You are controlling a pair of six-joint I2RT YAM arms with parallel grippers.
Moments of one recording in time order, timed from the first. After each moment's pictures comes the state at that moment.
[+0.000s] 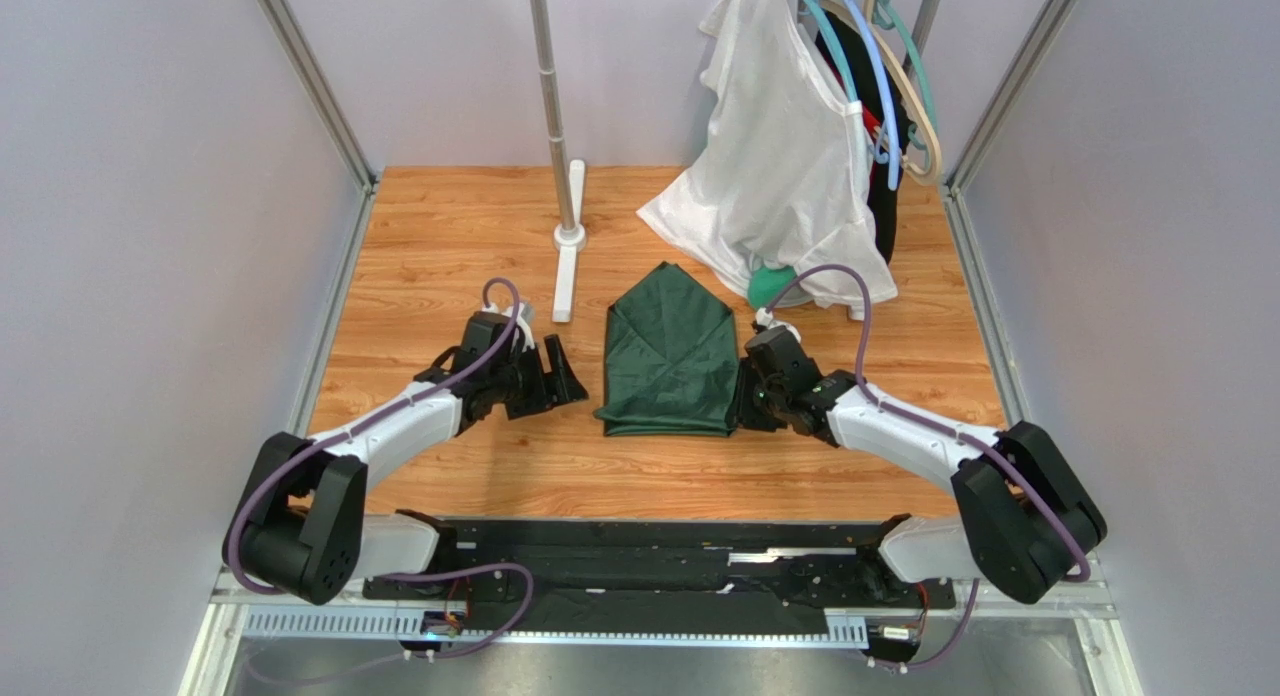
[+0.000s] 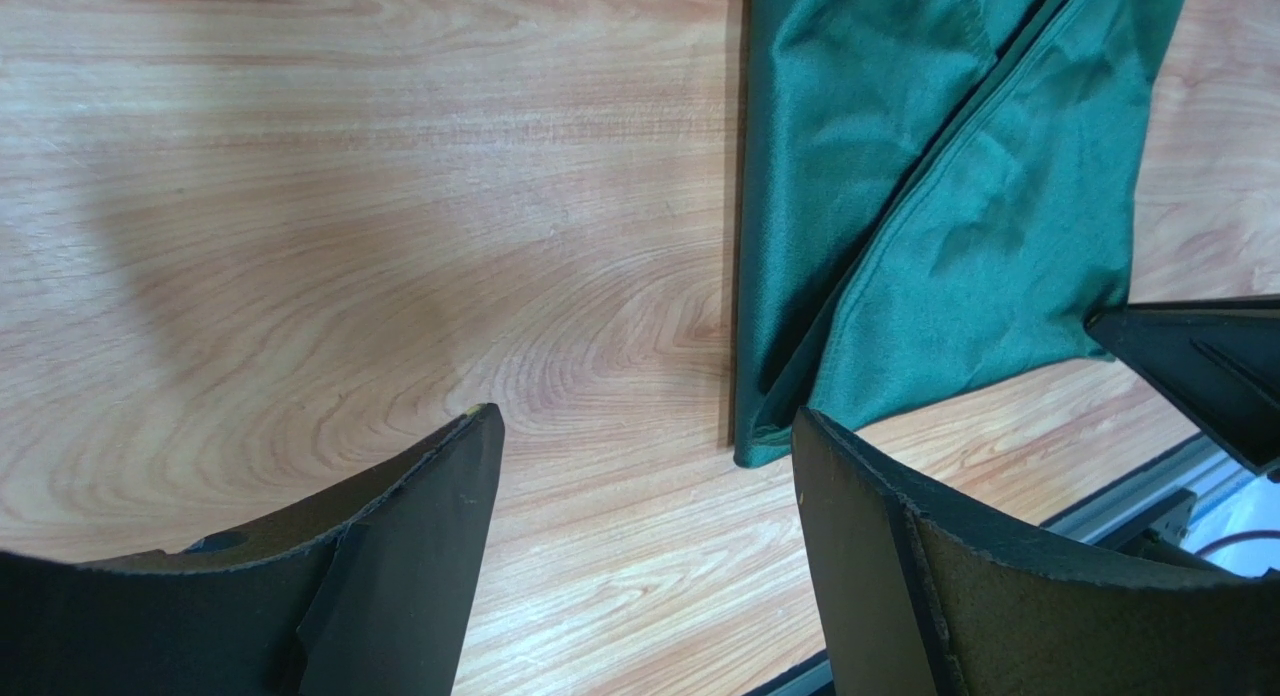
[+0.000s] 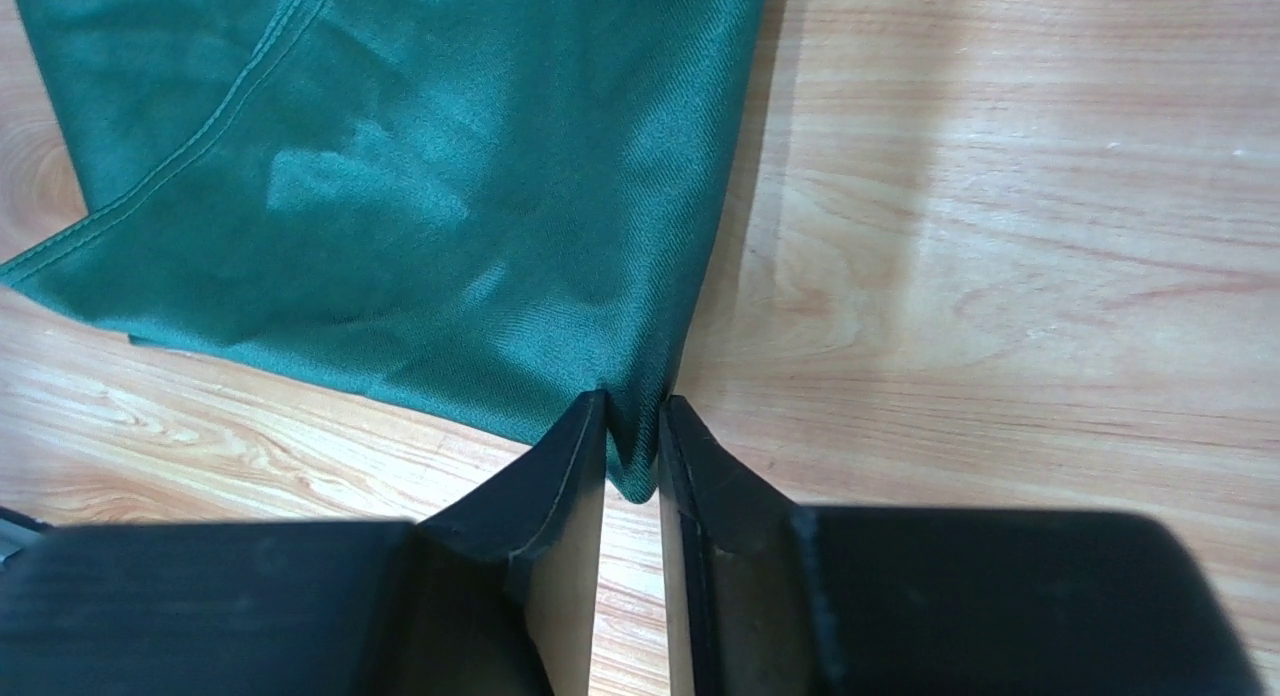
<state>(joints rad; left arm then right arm) -0.36 1.28 0.57 -0.14 0.27 -0.61 0.62 1.33 0.64 -0.25 0.02 0.68</state>
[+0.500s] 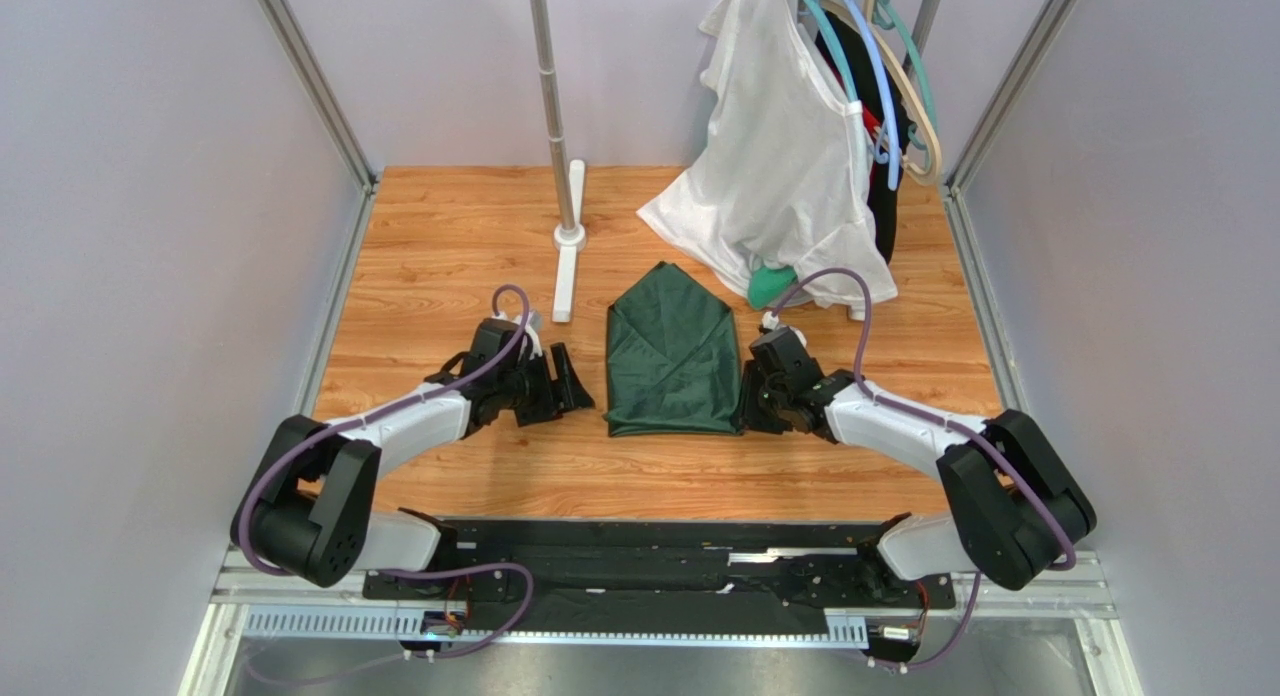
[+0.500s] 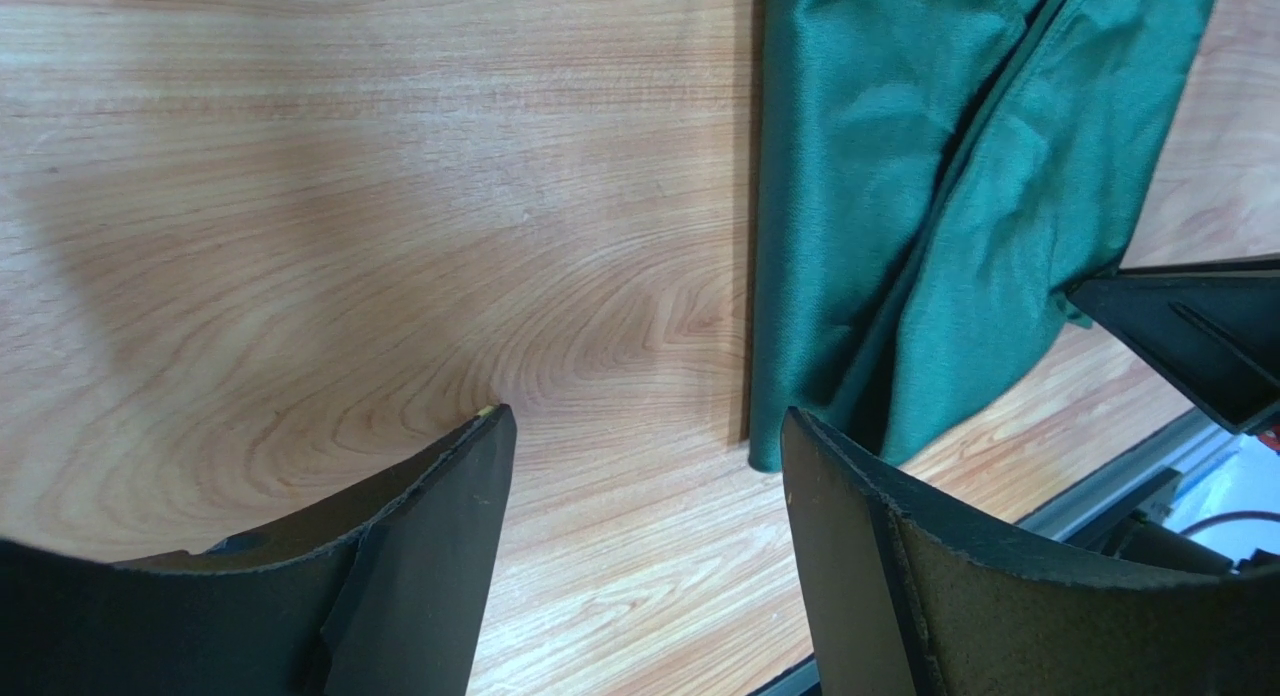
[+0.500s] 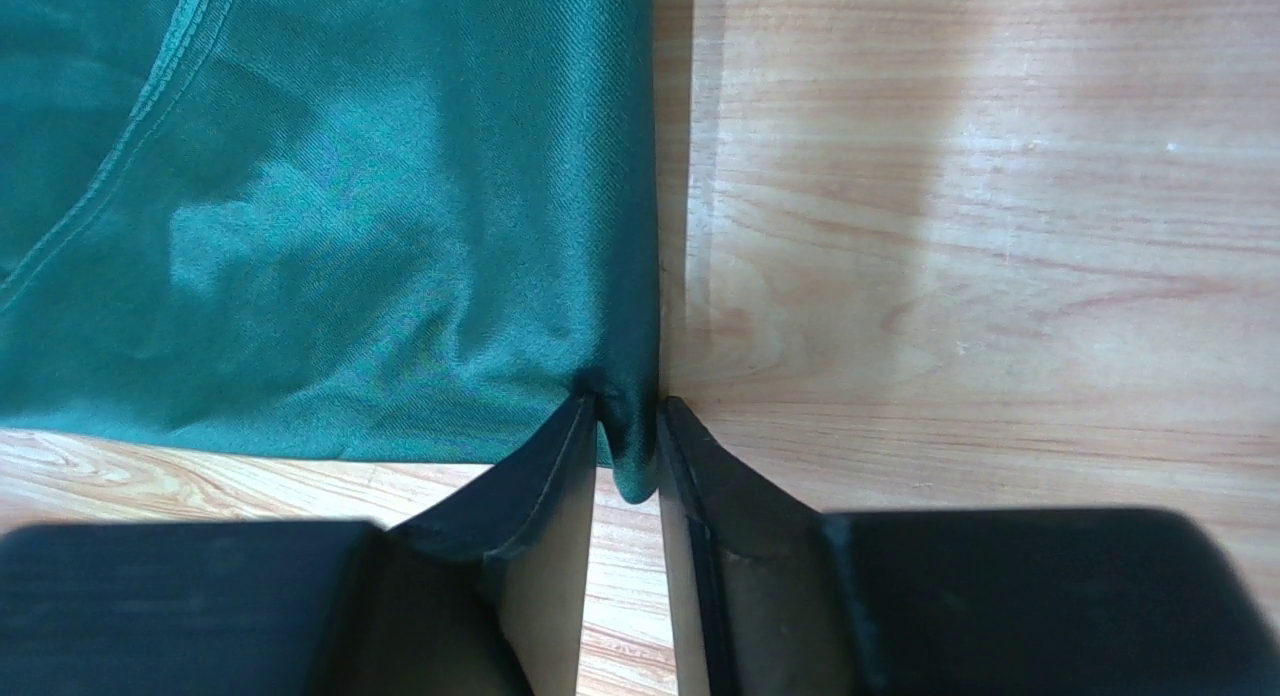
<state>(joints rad) -0.39 1.34 0.54 -0.07 0.29 -0.64 0.57 1.38 0.62 -0.23 0.01 0.67</state>
